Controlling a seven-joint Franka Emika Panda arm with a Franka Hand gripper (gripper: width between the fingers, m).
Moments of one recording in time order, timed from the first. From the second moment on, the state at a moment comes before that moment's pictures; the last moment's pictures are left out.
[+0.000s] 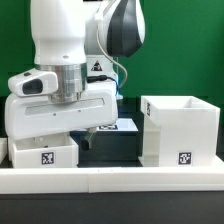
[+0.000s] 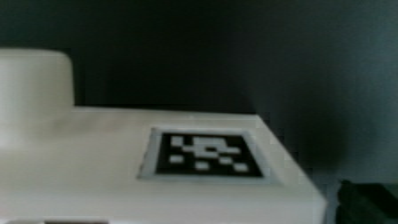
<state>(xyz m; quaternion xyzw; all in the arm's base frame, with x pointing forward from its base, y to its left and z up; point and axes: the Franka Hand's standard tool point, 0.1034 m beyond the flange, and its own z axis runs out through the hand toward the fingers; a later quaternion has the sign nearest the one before) 0.529 -0.091 0.006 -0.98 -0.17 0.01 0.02</state>
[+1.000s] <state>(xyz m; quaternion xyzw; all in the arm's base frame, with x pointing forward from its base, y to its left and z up) 0.530 -0.089 0.008 -0.98 -0.17 0.01 0.02</state>
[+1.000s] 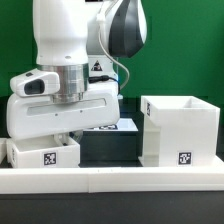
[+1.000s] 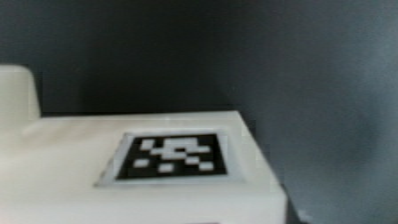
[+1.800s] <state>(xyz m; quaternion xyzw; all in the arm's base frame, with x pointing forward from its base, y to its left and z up) 0.534 -0.061 0.017 -0.96 -0.26 0.01 0.03</state>
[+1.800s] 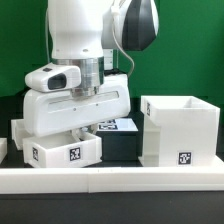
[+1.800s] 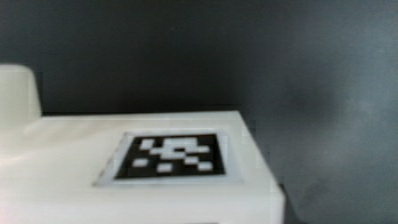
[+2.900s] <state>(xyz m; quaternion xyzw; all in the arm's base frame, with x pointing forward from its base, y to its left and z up) 0.523 -0.068 0.017 -0.79 -0.62 0.02 0.02</state>
